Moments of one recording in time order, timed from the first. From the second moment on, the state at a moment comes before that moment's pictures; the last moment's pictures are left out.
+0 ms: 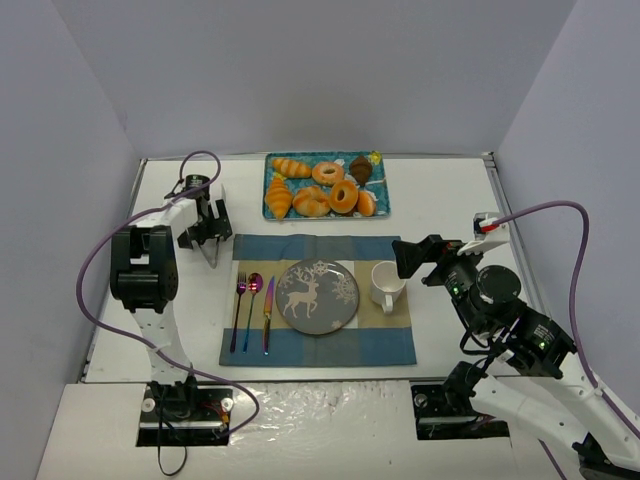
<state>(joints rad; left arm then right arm) -0.02 1.99 1.42 -0.57 -0.13 -0.32 0.83 0.60 0.91 -0.43 0.50 0.47</state>
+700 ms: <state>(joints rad) -0.02 2.00 1.43 -0.57 -0.10 -0.33 0.83 0.59 0.89 -0.43 0.50 0.48</state>
